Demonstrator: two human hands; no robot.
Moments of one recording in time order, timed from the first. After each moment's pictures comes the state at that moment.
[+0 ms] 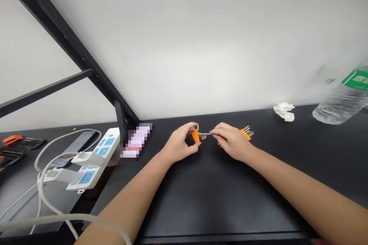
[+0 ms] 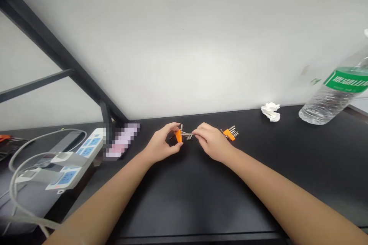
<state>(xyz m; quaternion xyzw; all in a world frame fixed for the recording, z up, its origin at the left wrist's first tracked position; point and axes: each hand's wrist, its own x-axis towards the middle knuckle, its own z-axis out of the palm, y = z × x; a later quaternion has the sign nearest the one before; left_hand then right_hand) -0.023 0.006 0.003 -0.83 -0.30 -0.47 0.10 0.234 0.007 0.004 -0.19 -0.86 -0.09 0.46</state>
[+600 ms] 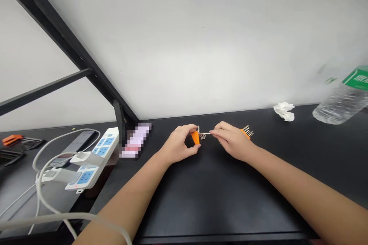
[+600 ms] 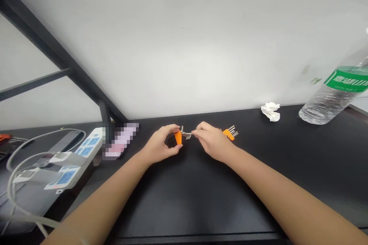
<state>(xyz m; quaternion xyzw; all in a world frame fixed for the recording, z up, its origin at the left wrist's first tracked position) -0.026 0.004 0.002 -0.83 -0.30 -0.44 0.16 0.241 0.009 0.006 -0.19 -0.86 -0.17 0.43</state>
